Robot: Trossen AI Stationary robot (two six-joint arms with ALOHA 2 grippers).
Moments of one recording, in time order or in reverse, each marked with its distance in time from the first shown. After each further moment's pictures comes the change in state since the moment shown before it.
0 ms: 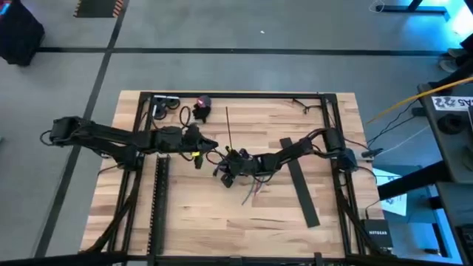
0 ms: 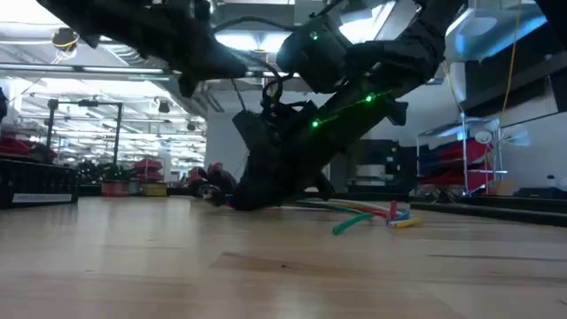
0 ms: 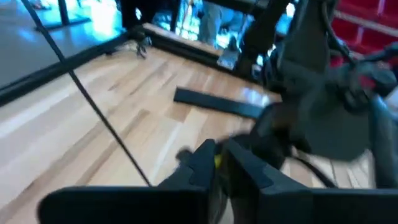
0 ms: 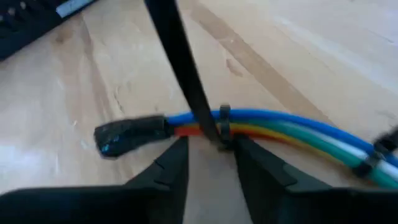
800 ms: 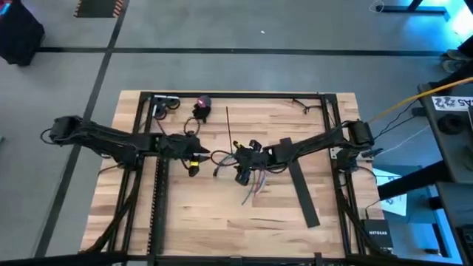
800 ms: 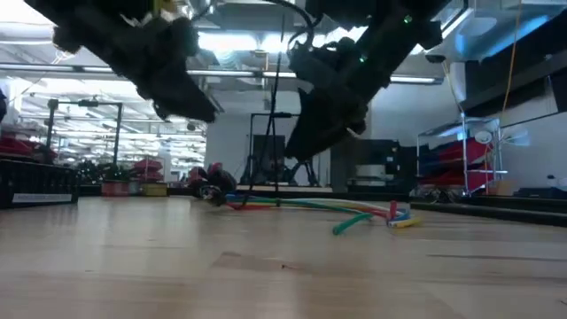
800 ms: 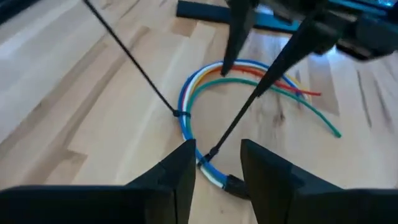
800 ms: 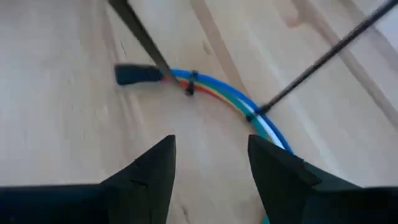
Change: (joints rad) left arm -0.048 0.086 -0.037 -0.153 0.030 0.065; right arm 0.000 -0.283 0.002 -0.462 0.014 -0.212
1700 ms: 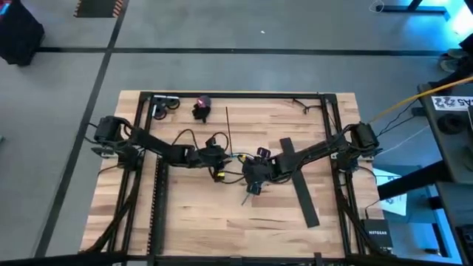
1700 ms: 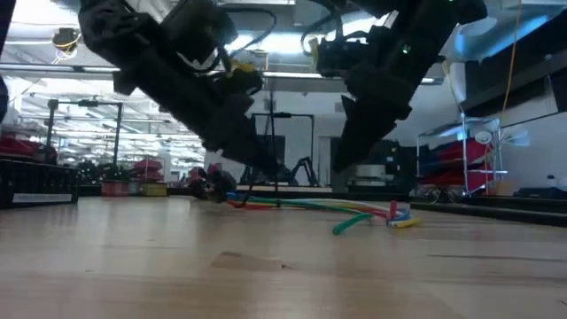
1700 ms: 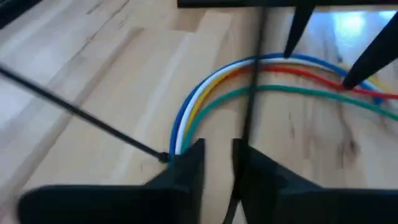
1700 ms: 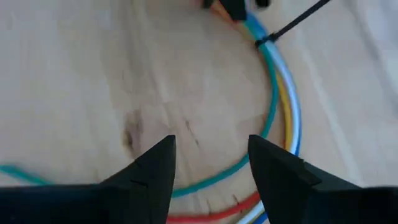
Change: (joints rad) left arm -0.050 0.502 0.204 0.278 -0.195 0.071; right arm 0.136 -0.025 -0.002 -0.214 0.119 0.048
